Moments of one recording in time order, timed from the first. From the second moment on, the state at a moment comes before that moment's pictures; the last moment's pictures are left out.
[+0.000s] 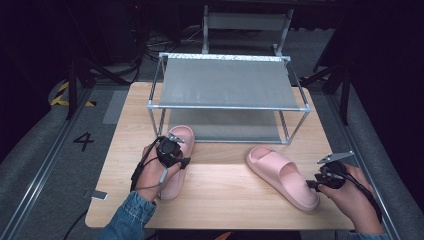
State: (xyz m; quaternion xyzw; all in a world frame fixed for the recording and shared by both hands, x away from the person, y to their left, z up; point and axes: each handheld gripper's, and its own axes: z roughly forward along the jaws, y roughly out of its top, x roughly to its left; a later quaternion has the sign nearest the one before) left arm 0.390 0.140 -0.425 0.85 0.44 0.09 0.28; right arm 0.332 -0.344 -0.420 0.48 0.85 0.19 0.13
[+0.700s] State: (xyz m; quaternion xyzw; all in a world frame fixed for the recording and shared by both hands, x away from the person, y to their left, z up) left arm 0.383 0.147 -0.404 0.85 0.43 0.07 0.28; right arm 0.330 -0.345 -0.418 0.48 0.84 0.19 0.13
